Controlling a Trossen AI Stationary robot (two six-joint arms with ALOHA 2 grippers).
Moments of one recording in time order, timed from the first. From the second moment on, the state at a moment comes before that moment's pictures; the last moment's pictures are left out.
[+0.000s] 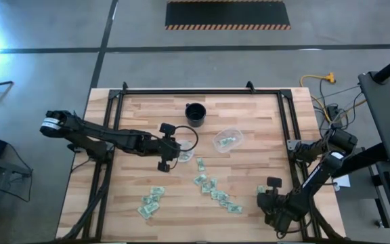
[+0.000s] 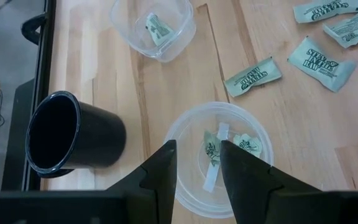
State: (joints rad) left arm -0.16 1.35 0.94 -0.43 -0.36 0.24; right arm 1.01 1.73 0.87 -0.78 0.29 1.18
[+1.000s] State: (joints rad) left arm -0.16 1.35 0.94 -0.43 -0.36 0.24; right arm 0.99 1.62 0.87 -0.88 0.51 1.16
